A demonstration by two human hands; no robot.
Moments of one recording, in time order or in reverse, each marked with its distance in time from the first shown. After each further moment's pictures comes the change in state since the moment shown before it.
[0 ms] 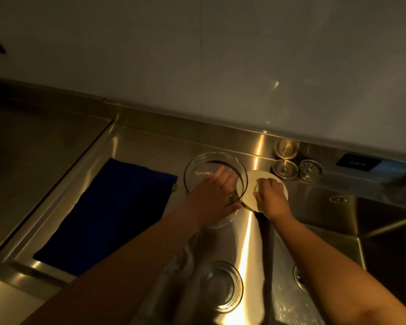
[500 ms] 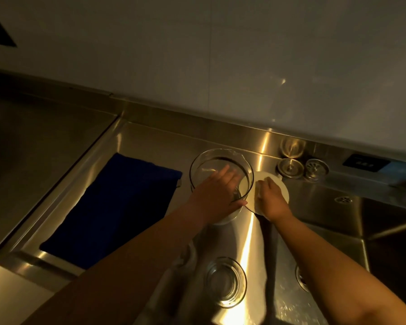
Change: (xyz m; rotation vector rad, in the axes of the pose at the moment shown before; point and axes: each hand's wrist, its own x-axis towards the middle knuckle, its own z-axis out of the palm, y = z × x) left_hand -0.002 0.005 -0.006 -0.056 0.004 -0.015; right_hand -0.001 -0.006 0.009 -0.024 -0.139 -0.021
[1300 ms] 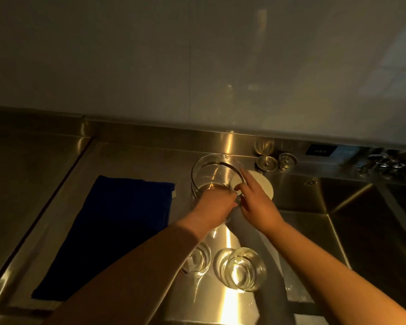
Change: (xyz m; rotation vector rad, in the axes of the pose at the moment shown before) left_hand -0.024 -0.007 -0.008 0.006 -0.026 0.157; right_hand -0.078 -0.086 -0.024 -0.015 0.398 -0.360
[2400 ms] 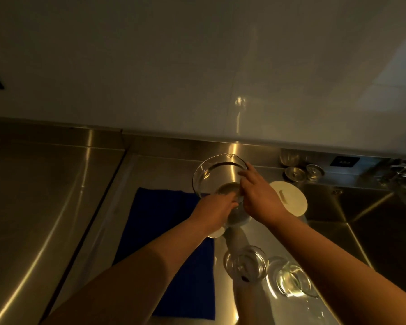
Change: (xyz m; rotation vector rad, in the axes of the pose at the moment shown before) left_hand -0.090 -0.123 -0.026 -0.380 0.076 -0.045; right_hand 0.083 -0.147 0.004 -0.268 -0.011 0.001
